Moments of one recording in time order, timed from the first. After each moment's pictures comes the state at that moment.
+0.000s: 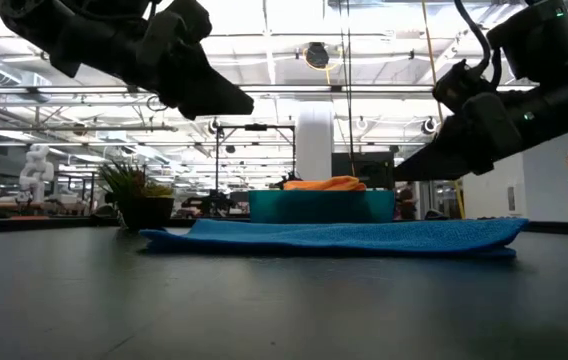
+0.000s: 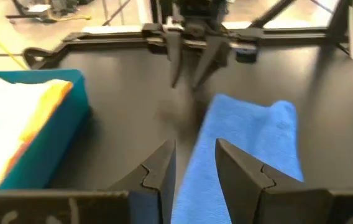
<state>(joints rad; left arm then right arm) -0.08 1.39 0.58 0.46 -0.13 -0.01 0.20 1.41 0.18 0.84 0.42 0.22</state>
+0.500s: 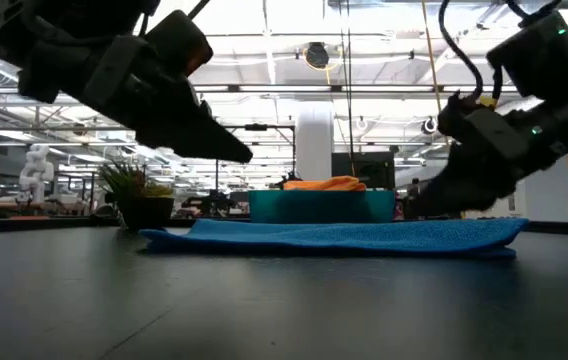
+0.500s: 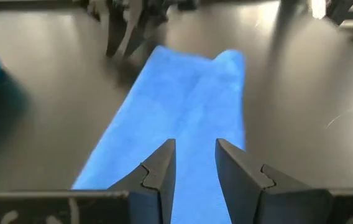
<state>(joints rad) -0.26 1.63 0.58 0.60 -0.18 -0.09 0.23 1.44 0.18 0.69 0.41 0.56</state>
